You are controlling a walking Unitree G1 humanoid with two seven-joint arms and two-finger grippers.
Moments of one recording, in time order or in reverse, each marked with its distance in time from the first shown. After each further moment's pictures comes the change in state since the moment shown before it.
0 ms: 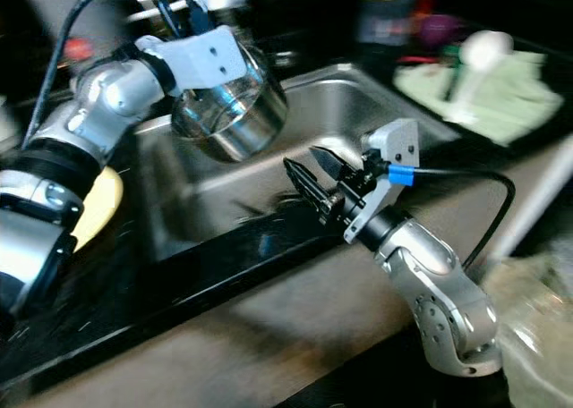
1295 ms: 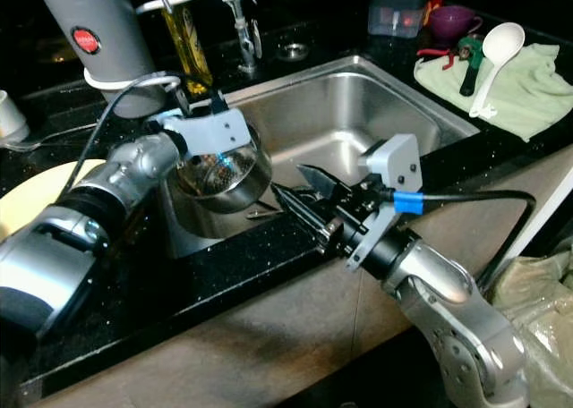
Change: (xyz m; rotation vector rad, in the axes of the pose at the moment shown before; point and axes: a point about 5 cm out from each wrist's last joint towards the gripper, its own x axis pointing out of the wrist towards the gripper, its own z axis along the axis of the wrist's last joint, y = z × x) left arm -0.038 -0.096 -0.053 0.016 0.316 -0.182; right arm -0.016 0.041 0.014 0.005 0.016 0.188
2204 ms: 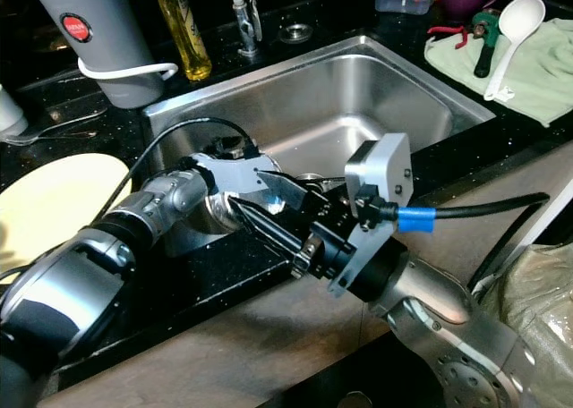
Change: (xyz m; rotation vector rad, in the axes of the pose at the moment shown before) left arm -0.001 -0.041 0.017 0.021 -0.055 -0.073; right arm 0.002 0.031 0.015 0.058 -0.044 0.147
